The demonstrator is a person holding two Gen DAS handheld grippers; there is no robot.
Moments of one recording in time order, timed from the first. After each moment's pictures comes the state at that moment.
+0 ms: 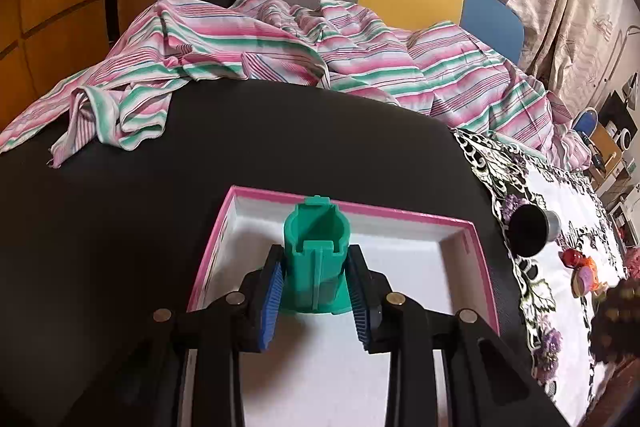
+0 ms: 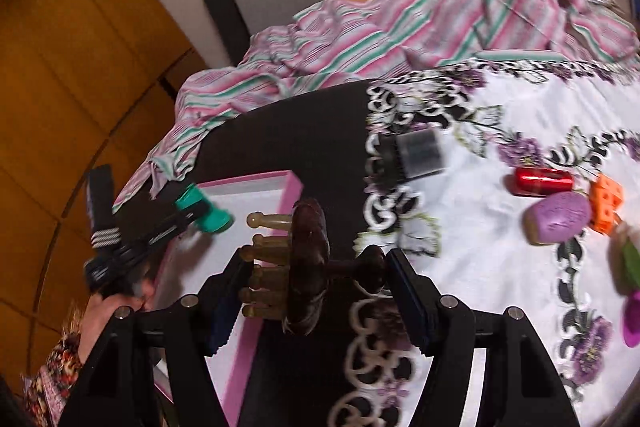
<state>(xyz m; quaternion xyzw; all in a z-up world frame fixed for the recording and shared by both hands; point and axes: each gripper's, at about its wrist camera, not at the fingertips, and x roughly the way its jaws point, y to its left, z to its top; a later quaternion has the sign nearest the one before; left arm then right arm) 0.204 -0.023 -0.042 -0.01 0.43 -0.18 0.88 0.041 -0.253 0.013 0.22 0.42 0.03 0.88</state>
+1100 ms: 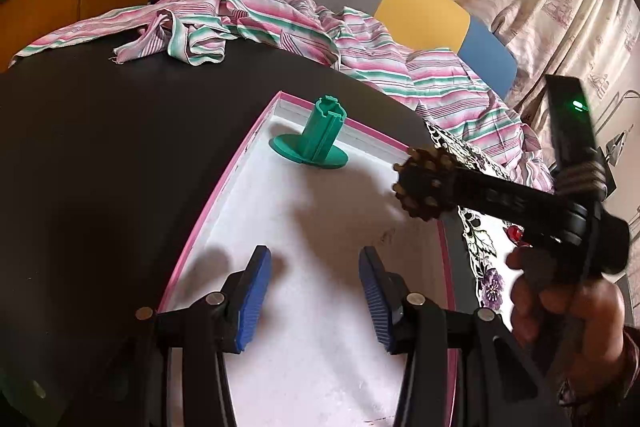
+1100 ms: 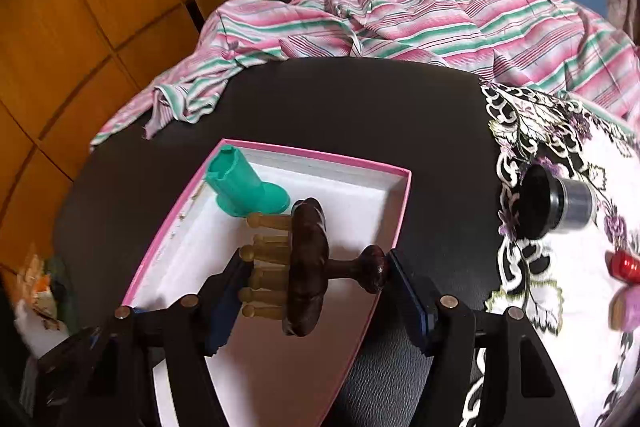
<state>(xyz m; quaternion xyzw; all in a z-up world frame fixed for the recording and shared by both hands) 0.079 0.042 -0.036 -0.12 0.44 -0.18 0.87 0.144 -0.149 -0.025 0.09 0.48 0.06 0.87</state>
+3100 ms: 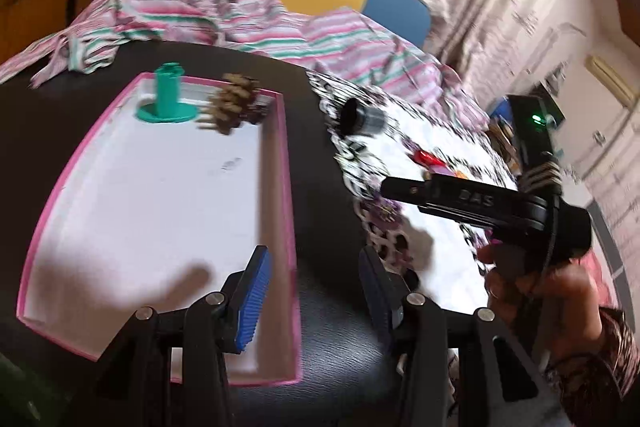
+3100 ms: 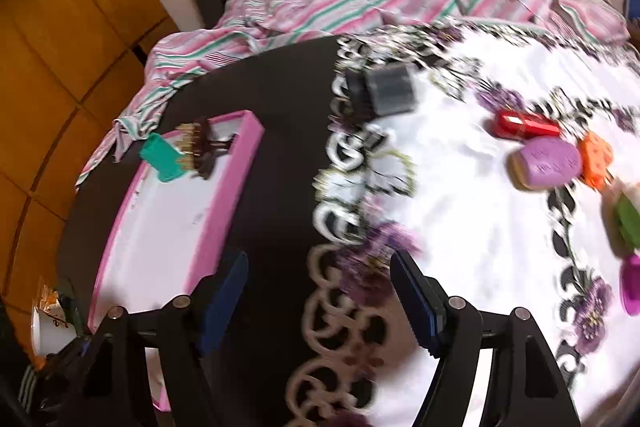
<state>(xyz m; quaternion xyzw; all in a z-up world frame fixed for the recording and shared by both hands) -0.006 -0.048 -0.017 -0.05 0.44 -0.32 0.84 0.012 -0.269 -0.033 0.20 0.47 -0.03 0.86</state>
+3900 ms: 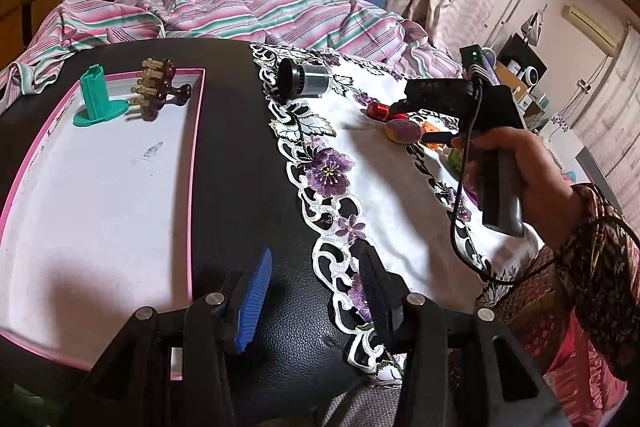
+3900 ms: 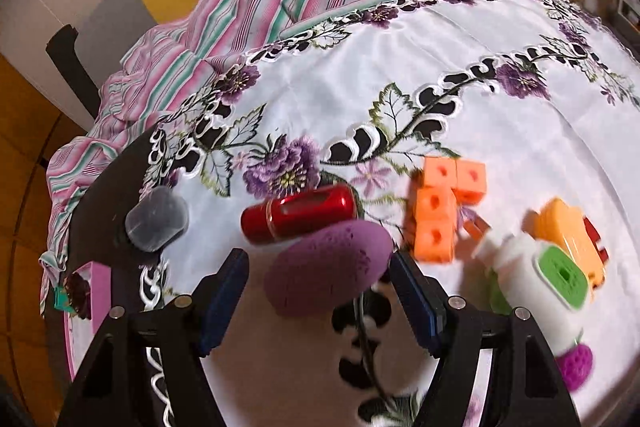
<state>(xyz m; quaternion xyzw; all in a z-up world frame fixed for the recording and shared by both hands) -0.030 -0.103 -0.023 0.01 0.45 -0.35 0.82 0.040 -0.441 -0.051 0.30 0.46 -0.19 0.82</state>
